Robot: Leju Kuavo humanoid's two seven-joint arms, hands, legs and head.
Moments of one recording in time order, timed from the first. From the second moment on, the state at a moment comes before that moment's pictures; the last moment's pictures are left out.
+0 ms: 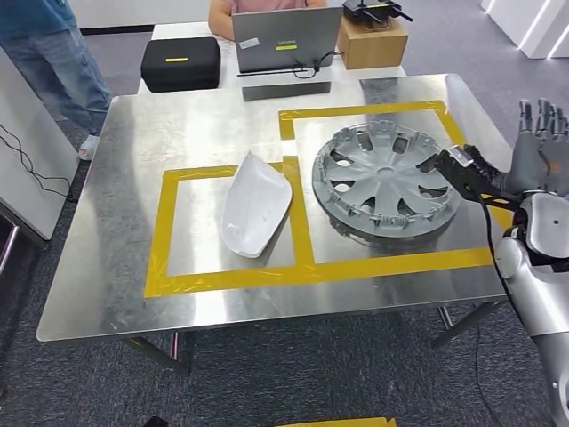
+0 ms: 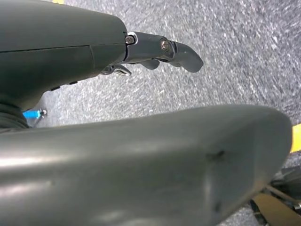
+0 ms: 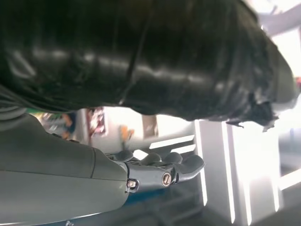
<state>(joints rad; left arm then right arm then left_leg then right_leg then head) -0.06 -0.09 0.67 -0.21 -1.15 -0.09 0.20 -0.59 -0.42 0.32 -1.29 1.10 -0.12 0.25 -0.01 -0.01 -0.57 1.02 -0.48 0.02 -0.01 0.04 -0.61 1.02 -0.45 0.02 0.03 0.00</state>
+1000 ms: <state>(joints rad) -0.06 -0.08 0.73 -0.21 -1.11 -0.11 0.19 -0.53 -0.43 0.28 -1.25 1.08 -0.30 0.13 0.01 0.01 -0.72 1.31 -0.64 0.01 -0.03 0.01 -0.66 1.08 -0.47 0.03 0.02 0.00</state>
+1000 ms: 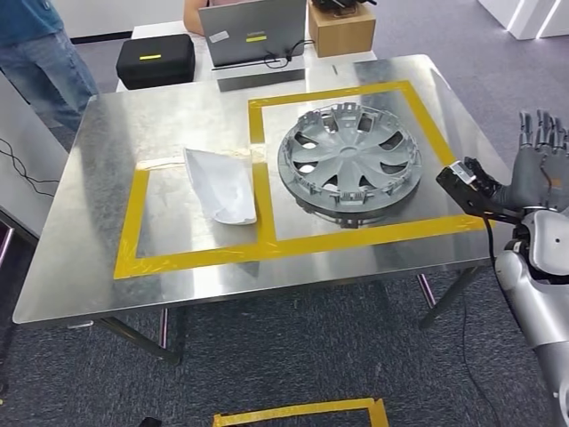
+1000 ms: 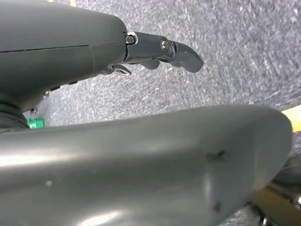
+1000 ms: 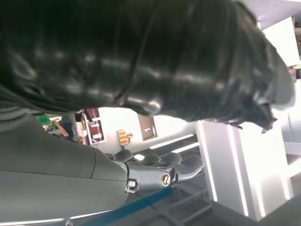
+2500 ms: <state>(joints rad) -0.05 -0.12 0.86 -0.21 -1.01 -0.07 0.14 -0.43 -0.44 0.24 -1.31 0.95 -0.32 0.09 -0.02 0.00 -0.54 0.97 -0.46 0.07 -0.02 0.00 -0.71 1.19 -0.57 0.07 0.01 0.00</state>
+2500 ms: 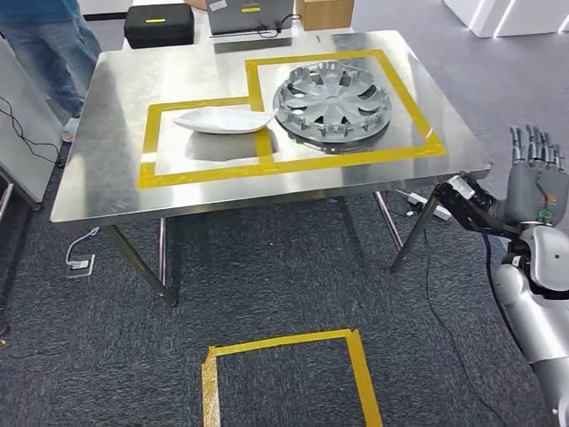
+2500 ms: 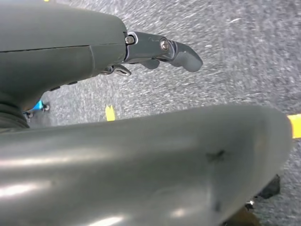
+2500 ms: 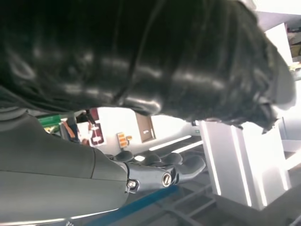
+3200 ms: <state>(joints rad) -0.06 -0.16 0.88 -0.21 -1.00 -0.04 0.14 -0.31 -0.43 0.13 -1.39 0.63 -0.23 0.02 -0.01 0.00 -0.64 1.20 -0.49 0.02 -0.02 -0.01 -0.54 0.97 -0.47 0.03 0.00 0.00</state>
